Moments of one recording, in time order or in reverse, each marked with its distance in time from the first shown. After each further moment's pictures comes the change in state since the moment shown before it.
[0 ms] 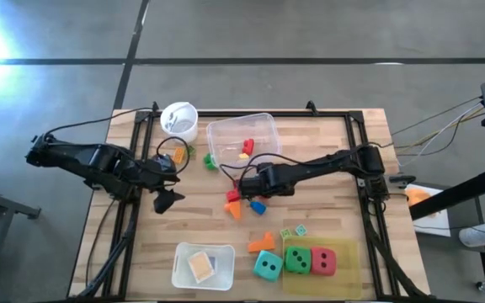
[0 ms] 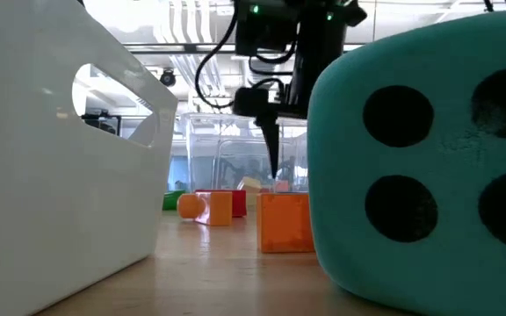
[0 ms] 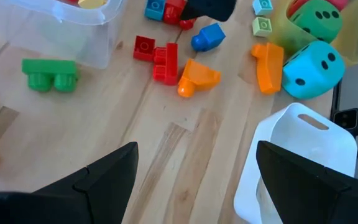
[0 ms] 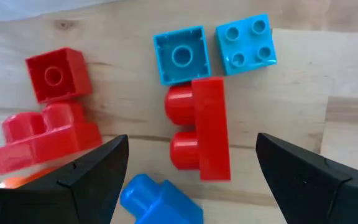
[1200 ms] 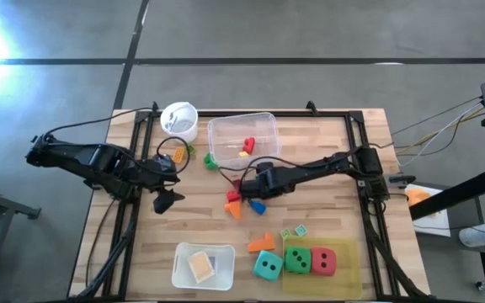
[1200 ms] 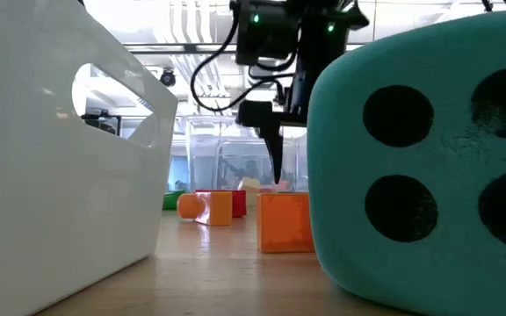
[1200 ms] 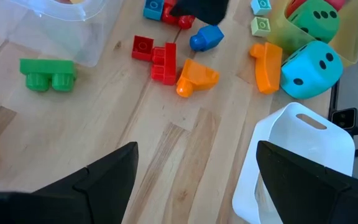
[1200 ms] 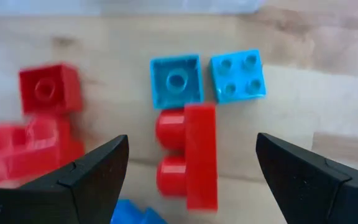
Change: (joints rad) left arm 0.000 0.001 0.000 0.002 0.008 0.001; right arm 0.028 0.021 -0.013 -0.002 0.130 -0.062
